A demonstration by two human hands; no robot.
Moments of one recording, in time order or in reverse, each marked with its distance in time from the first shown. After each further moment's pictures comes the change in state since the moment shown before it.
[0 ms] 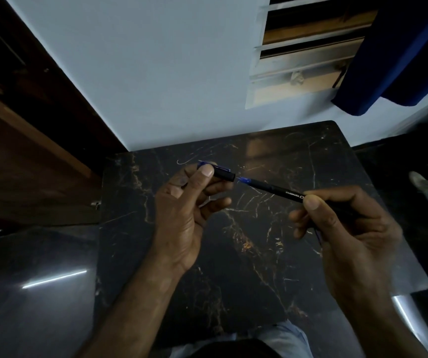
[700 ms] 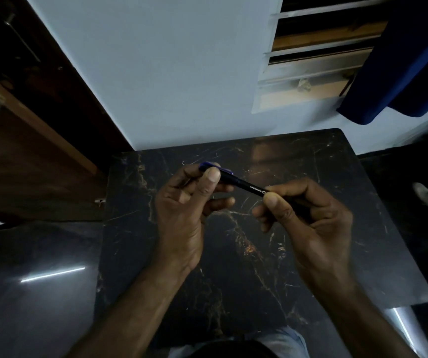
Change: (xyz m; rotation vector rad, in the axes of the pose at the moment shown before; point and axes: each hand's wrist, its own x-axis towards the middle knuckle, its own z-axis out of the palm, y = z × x) left_hand -0.002 -0.002 -0.002 0.049 0.045 0.225; right_hand 0.012 0.007 0.039 -0.042 -0.198 0.007
